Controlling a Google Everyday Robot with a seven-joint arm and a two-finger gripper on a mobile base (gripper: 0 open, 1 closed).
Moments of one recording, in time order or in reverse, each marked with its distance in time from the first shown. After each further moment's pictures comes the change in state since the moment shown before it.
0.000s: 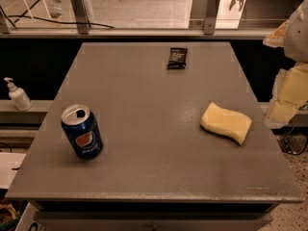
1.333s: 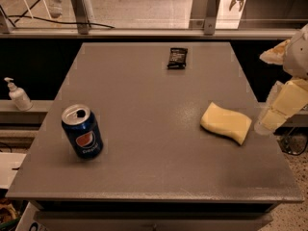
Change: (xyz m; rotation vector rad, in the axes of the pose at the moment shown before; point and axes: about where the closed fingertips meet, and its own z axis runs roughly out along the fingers) arm 0.006 0.000 0.034 -0.048 -0.181 0.095
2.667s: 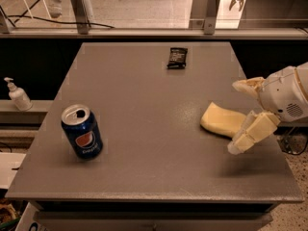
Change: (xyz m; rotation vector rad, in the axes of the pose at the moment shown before) arm -0.002 0.019 0.081 -0.106 -0.315 0.023
